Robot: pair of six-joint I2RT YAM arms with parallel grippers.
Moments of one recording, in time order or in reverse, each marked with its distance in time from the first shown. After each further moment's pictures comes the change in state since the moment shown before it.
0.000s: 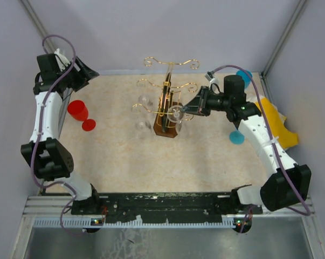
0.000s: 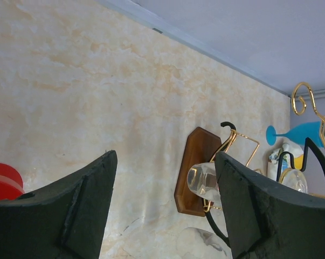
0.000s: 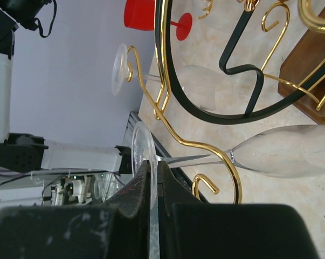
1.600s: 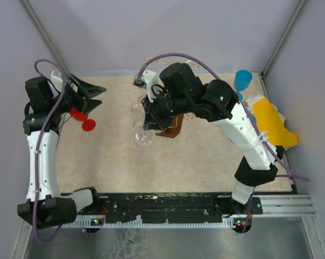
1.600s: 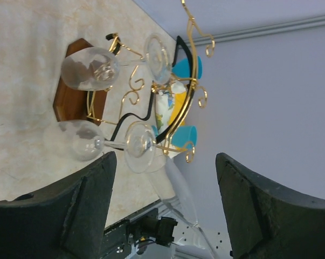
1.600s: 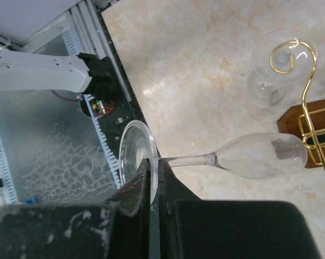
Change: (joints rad) left arm -0.015 -0.523 -0.337 -0.090 0.296 -0.393; right arm 0.739 0.415 1.223 -0.982 0.547 -0.623
